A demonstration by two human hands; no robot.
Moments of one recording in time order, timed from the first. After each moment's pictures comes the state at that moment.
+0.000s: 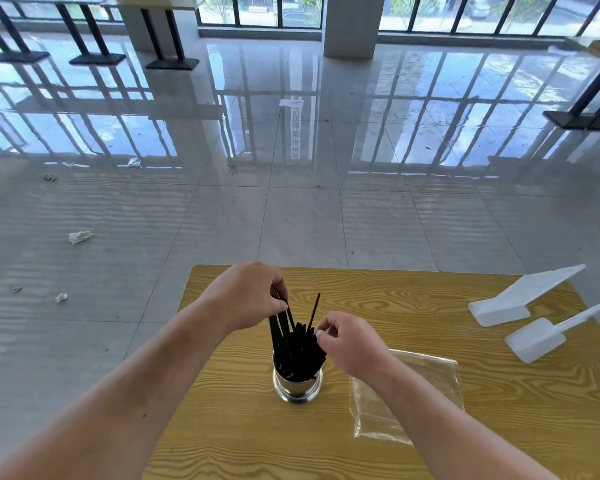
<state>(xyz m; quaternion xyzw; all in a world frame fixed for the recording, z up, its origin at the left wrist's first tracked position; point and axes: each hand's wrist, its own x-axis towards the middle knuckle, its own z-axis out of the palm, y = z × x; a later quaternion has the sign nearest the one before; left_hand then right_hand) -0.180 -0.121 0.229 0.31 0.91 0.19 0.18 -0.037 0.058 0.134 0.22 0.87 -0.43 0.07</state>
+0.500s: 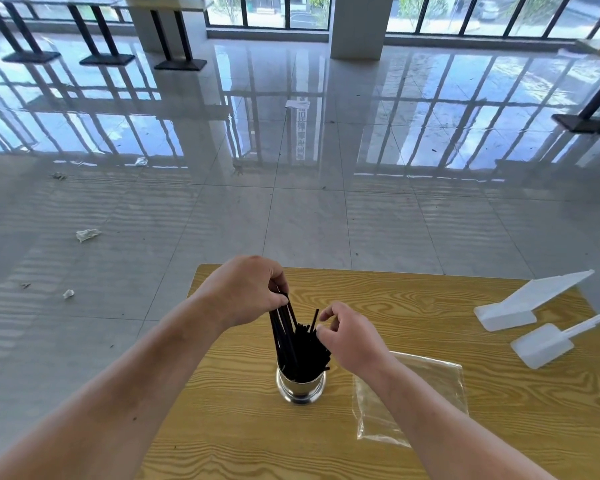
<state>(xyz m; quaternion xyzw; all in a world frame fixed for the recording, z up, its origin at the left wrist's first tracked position) -0.180 -0.130 0.247 0.30 0.91 0.23 0.18 -0.047 0.053 0.134 0.21 0.87 -0.45 0.04</state>
